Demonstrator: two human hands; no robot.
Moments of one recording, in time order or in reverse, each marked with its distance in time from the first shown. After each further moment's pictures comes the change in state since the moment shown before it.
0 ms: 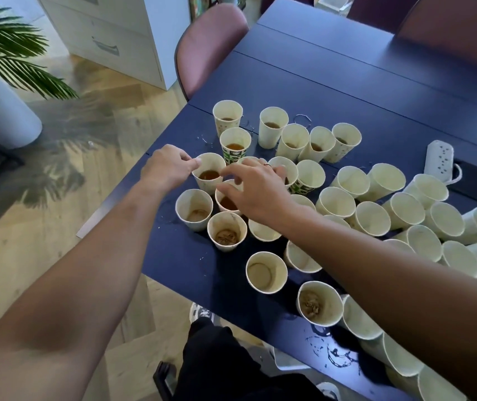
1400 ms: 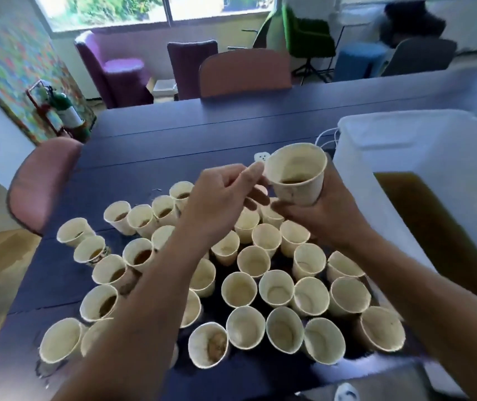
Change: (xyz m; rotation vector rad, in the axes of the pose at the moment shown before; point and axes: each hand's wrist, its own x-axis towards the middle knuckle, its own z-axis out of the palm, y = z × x) left_hand -0.234 0.333 0.081 -0.435 -0.523 0.767; right_hand -0.259 0.158 -0.197 0.517 0.814 0.348
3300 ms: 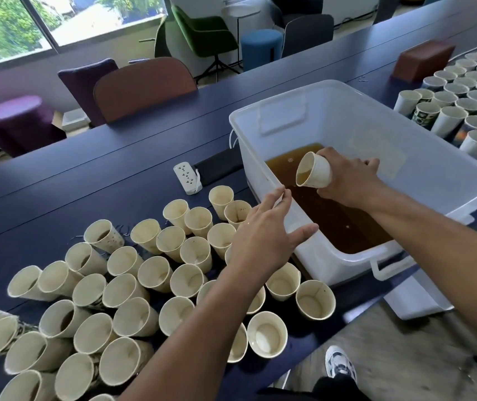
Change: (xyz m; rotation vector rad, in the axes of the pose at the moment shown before) left_hand 0.006 -0.011 0.204 0.650 -0.480 0.197; right_hand -0.023 0.139 -0.182 -0.926 0.084 0.380
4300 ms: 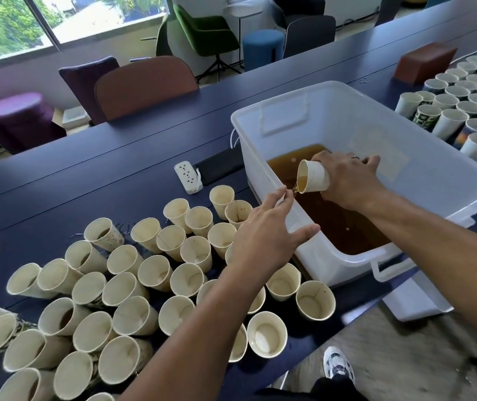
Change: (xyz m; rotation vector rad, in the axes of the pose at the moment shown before) left_hand 0.003 -0.001 0.001 -0.004 -0.005 -0.007; right_hand 0.005 0.005 0.014 -0.185 0.094 -0.102
